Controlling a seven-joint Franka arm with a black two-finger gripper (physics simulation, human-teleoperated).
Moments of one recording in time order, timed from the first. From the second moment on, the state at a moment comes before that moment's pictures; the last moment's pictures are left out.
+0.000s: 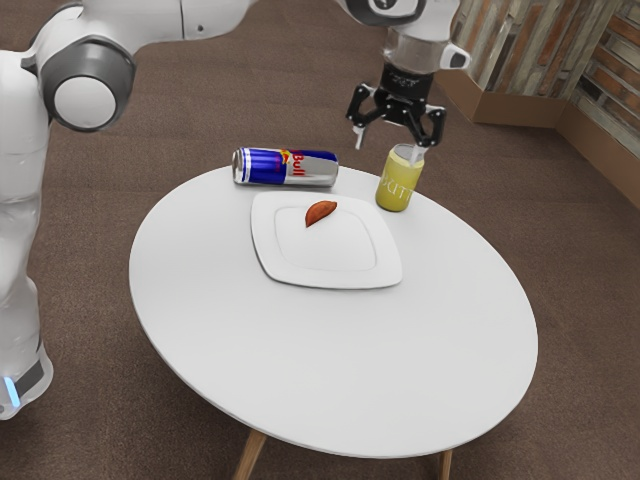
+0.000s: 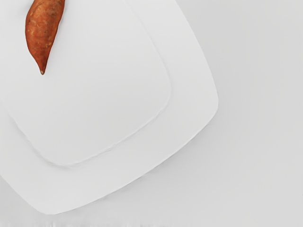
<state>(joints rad) -0.13 0.17 0.14 -1.22 -0.09 1.41 -0.88</state>
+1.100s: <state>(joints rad) 0.05 -0.03 0.25 -1.88 -0.15 1.88 -0.71</state>
